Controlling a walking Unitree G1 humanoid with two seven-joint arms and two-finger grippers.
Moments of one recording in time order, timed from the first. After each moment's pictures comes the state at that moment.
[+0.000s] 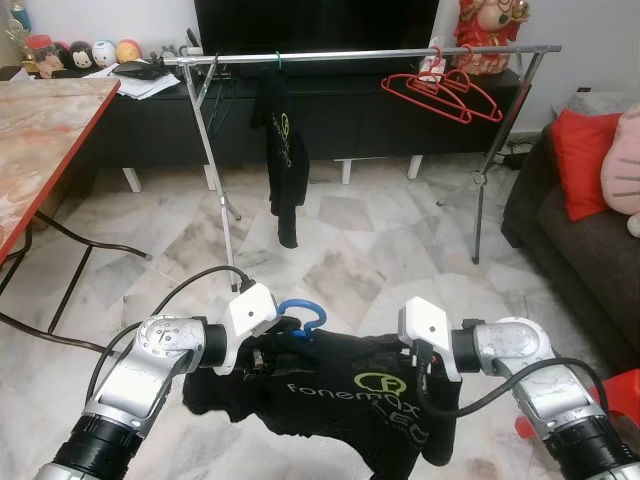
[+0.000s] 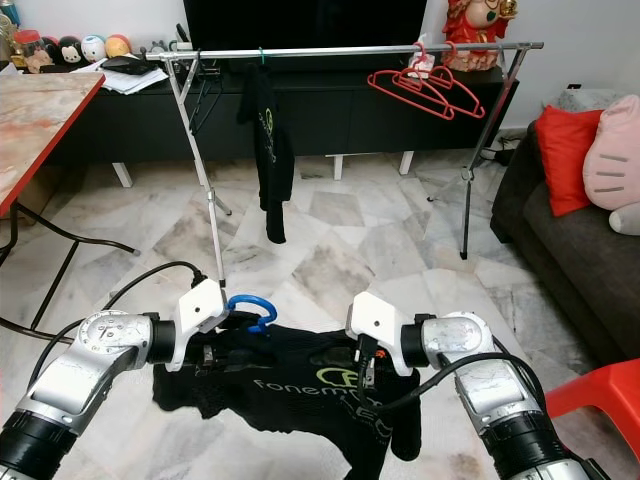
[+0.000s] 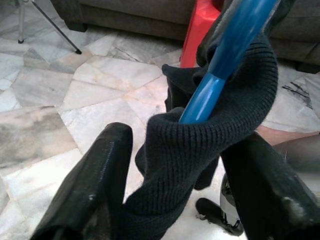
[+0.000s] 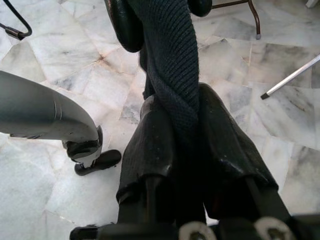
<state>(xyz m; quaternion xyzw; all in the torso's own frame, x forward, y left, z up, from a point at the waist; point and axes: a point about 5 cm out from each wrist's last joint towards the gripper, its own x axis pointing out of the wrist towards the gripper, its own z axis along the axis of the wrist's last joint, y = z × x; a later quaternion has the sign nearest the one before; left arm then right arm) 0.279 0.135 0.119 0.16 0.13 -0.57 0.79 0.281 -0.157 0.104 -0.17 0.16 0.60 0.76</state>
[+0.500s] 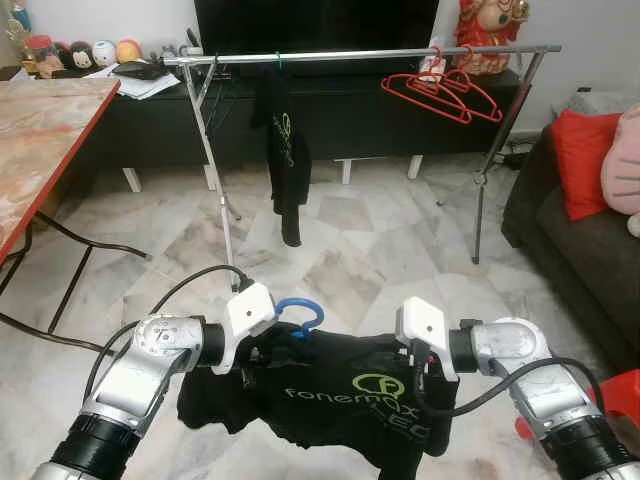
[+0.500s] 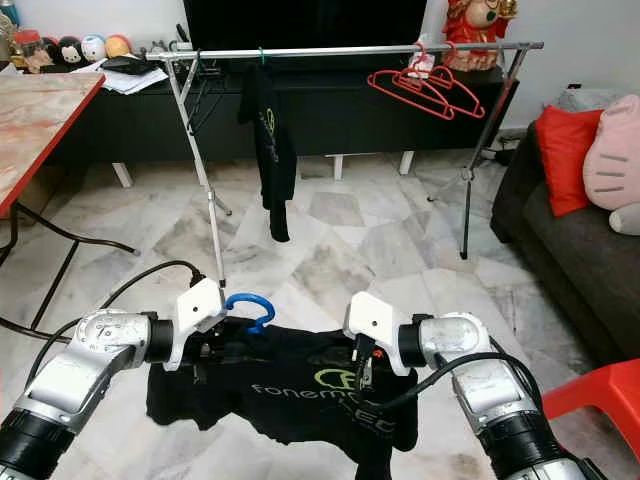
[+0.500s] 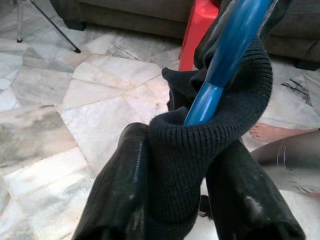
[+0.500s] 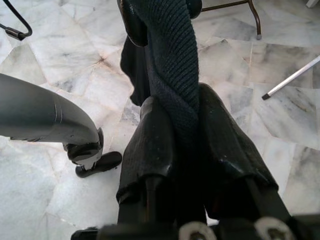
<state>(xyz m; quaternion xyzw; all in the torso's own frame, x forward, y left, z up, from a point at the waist) 0.279 0.138 0.121 0.16 0.14 -0.57 0.79 0.281 -0.152 0.101 -0.17 0.16 0.60 0.76</state>
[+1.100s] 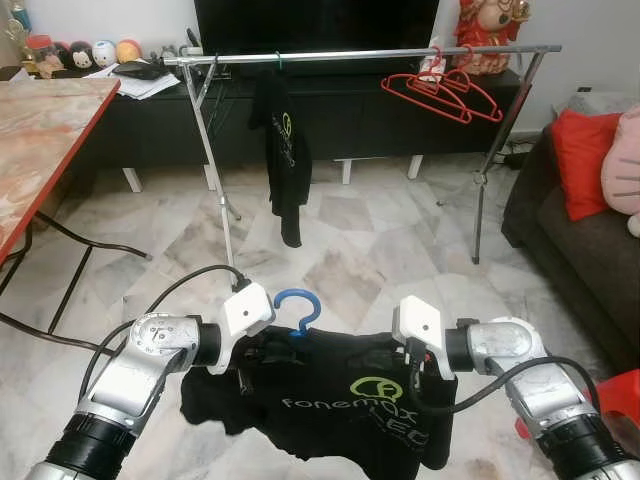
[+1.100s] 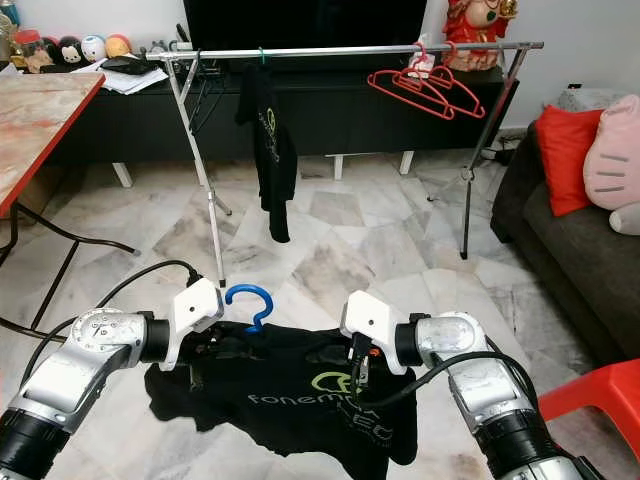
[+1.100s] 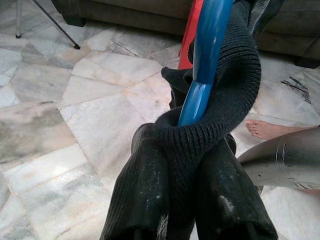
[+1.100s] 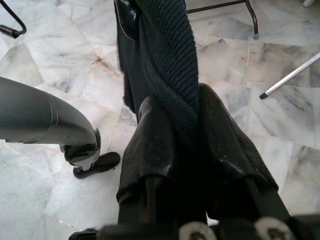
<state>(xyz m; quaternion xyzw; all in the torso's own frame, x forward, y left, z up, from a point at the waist) 0.279 0.140 0.121 0.16 0.14 -0.57 0.79 0.285 -0.151 0.102 -0.17 0.16 0.60 0.77</state>
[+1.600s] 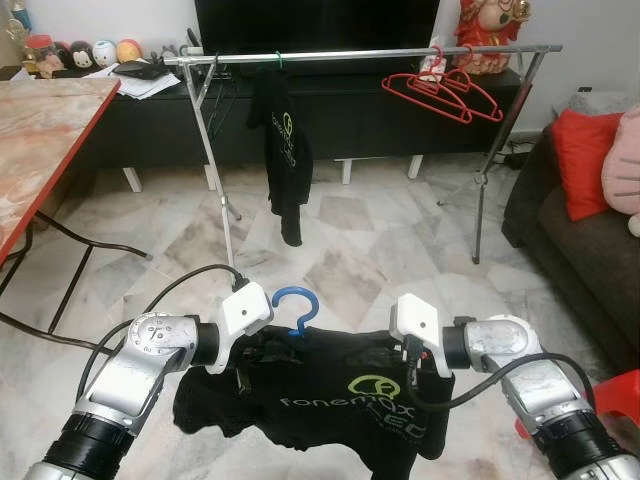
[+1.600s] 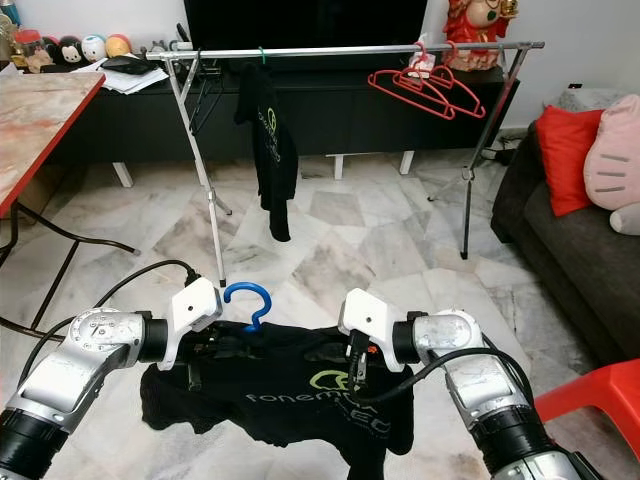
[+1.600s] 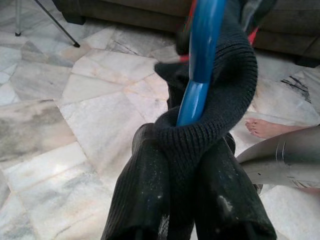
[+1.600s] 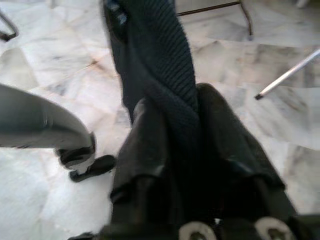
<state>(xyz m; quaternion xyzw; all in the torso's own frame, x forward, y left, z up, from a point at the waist) 0.279 0.142 0.121 0.16 0.15 -0.57 0.79 0.291 -0.148 0.104 -0.18 0.15 0.59 0.78</state>
